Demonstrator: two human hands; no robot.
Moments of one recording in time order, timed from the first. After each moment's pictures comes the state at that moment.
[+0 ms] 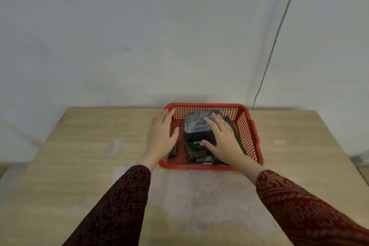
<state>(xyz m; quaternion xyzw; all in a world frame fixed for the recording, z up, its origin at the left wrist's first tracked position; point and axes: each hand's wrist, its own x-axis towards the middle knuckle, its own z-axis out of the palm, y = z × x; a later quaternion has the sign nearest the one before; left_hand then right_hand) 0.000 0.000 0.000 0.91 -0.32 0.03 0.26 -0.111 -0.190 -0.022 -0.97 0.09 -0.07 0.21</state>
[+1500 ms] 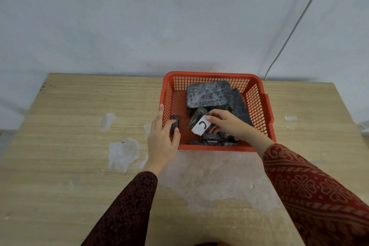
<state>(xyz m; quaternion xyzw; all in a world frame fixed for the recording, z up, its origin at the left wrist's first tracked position) -0.026 0.022 -0.095 0.91 -0.27 0.04 0.32 -0.077 -0.205 -0.053 -0.80 0.15 0.17 0.56</state>
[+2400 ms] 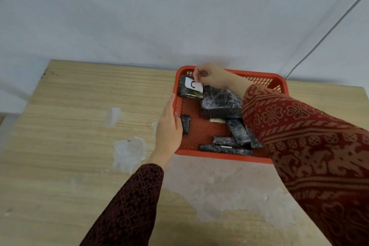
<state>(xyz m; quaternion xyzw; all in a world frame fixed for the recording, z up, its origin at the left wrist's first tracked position) 0.016 0.009 -0.092 0.87 -0.17 -0.06 0.46 0.086 -0.208 -0.033 -0.89 0.00 0.14 0.43</state>
